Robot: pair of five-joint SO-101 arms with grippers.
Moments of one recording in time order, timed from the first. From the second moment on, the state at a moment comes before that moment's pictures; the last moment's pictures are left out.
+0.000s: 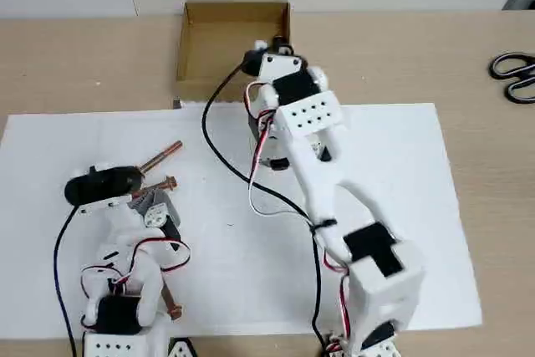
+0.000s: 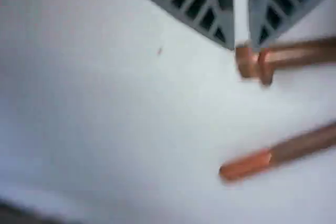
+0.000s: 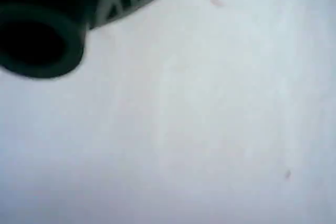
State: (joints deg) left arm -2.4 -103.4 93.0 52.9 24.2; right arm -27.5 14.9 -19.3 94.9 -18.5
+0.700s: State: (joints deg) left arm -0.5 -76.5 49.4 71.0 20.3; right arm -20.1 -5.2 1.5 95.6 -18.5
